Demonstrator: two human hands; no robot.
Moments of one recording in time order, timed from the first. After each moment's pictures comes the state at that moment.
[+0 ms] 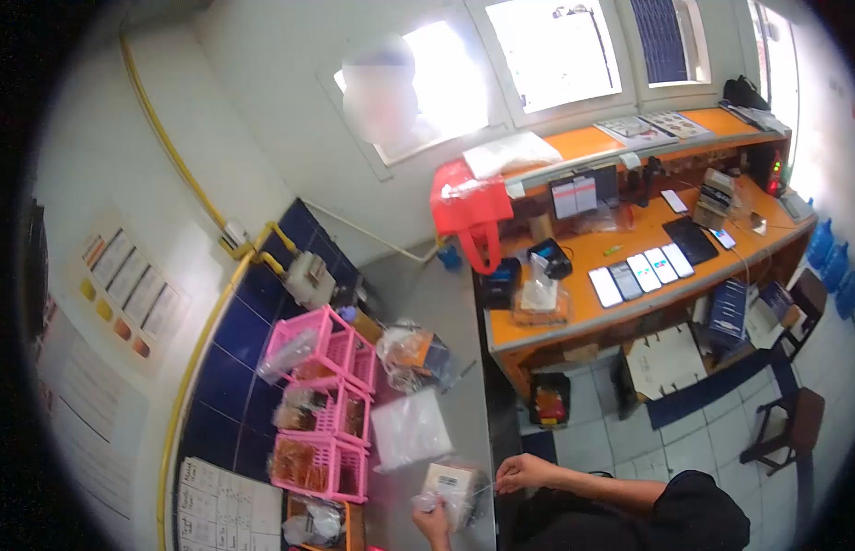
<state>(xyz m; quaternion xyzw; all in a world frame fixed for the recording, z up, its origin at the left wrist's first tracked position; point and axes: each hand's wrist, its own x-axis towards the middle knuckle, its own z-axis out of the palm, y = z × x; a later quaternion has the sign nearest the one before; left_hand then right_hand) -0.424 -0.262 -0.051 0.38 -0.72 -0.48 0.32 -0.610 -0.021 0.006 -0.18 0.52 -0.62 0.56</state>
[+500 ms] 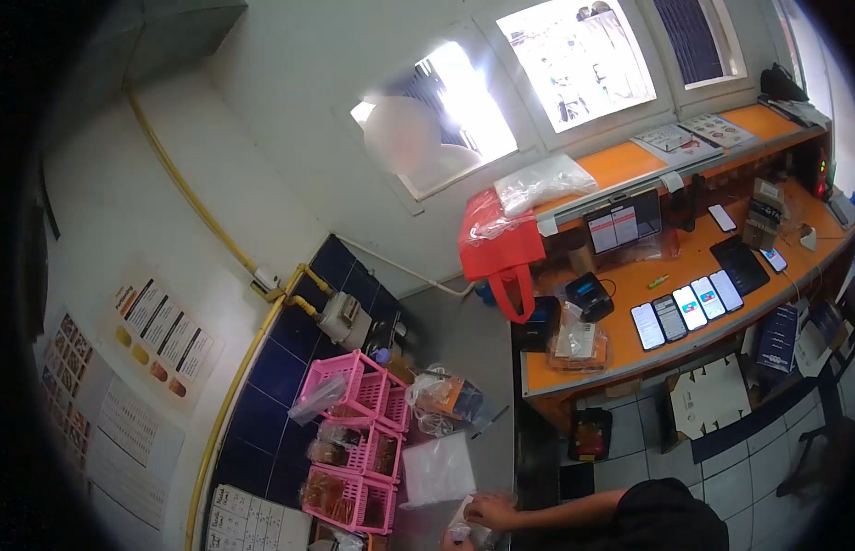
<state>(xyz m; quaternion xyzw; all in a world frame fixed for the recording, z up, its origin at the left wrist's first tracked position) -0.458 -0.222 -0.046 0.47 -0.80 -0.28 0.25 -0.638 -0.151 -0.041 -0.51 0.71 -0.46 0.13</state>
